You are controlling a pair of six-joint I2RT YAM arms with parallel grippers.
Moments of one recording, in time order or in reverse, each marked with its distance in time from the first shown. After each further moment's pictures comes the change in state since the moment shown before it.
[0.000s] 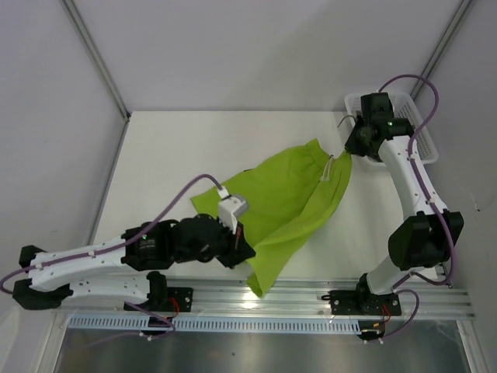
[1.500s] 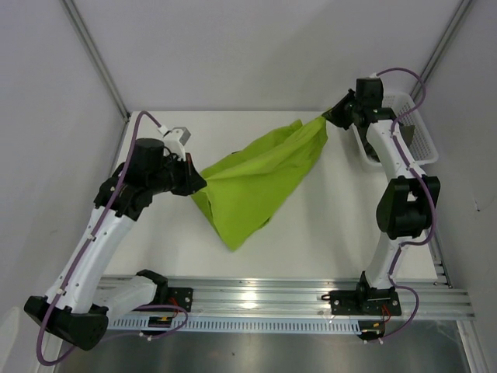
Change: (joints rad) left arm 1.059 0.102 0.213 -0.187 0.444 0.404; right arm -0.034 0.319 0.174 0.438 -0.318 0.323
